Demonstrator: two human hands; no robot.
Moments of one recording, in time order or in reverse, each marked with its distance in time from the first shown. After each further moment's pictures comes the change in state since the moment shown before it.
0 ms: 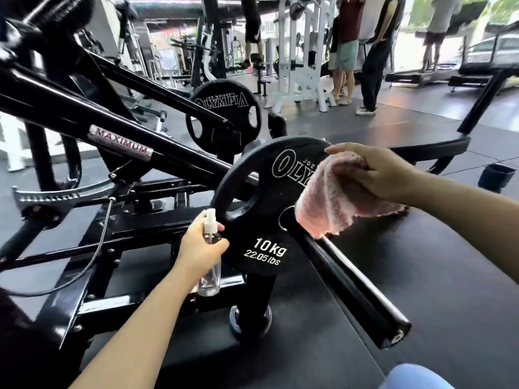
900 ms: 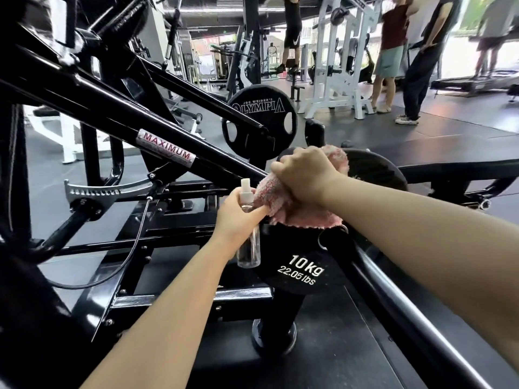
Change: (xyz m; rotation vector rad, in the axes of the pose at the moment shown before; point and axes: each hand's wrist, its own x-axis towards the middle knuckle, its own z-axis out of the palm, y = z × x) left_hand 0.057 0.032 -0.009 -0.224 0.073 0.095; right_hand 0.131 -0.079 0.106 -1.026 0.050 -0.491
